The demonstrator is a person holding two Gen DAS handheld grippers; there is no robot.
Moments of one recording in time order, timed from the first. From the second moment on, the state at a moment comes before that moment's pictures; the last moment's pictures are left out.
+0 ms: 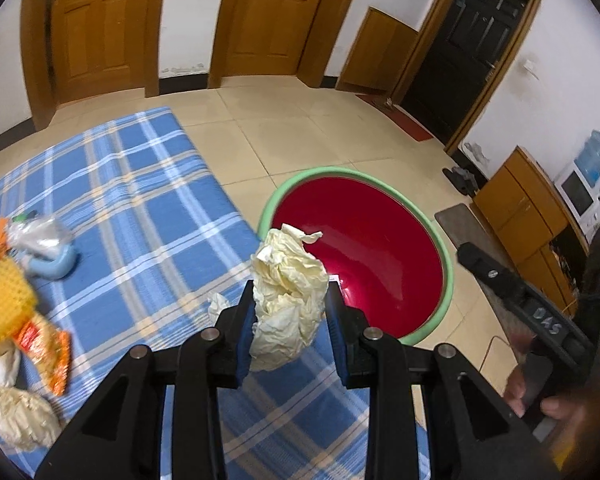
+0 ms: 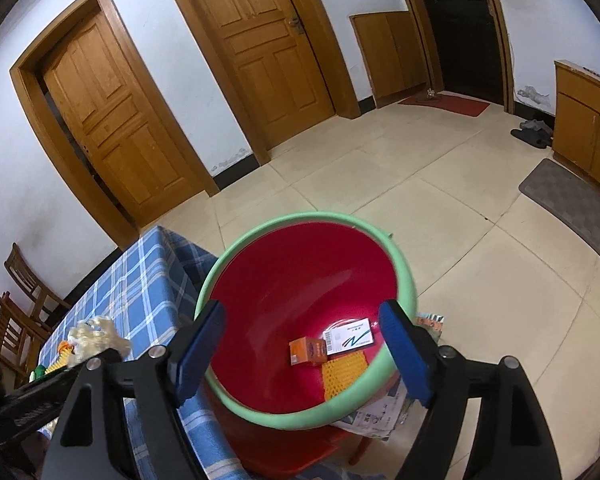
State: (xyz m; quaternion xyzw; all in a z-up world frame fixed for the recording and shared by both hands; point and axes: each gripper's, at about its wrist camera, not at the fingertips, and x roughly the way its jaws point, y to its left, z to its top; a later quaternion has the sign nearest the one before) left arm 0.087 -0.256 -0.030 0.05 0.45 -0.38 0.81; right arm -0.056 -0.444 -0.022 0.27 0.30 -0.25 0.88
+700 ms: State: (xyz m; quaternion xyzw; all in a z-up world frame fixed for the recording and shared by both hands) left arm 0.090 -0.319 -0.048 0.10 0.46 -0.38 0.80; right arm -0.076 -0.472 -0.021 0.29 0.27 -0.28 0.87
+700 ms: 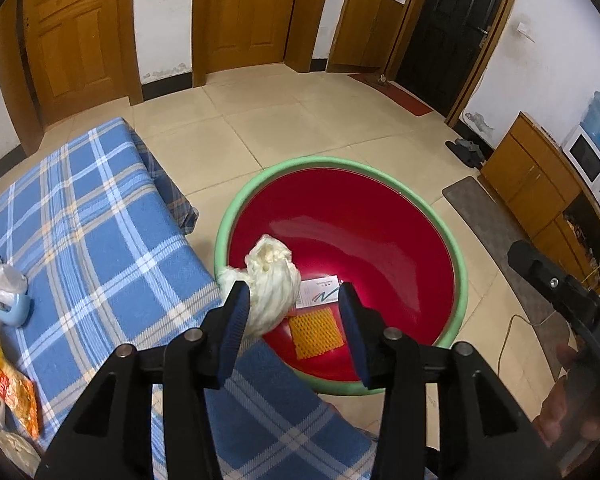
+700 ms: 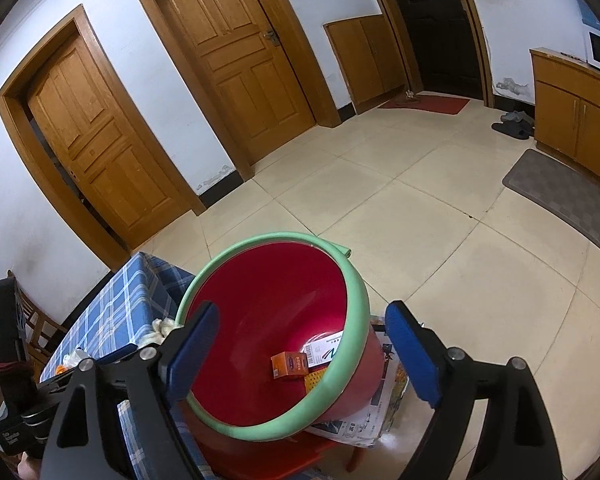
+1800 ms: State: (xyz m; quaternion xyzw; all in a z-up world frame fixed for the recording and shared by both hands) left arm 0.073 -0.183 0.004 0.01 0.43 -0.29 0.85; right arm -0.060 -0.422 0.000 0.25 0.29 -0.22 0.90
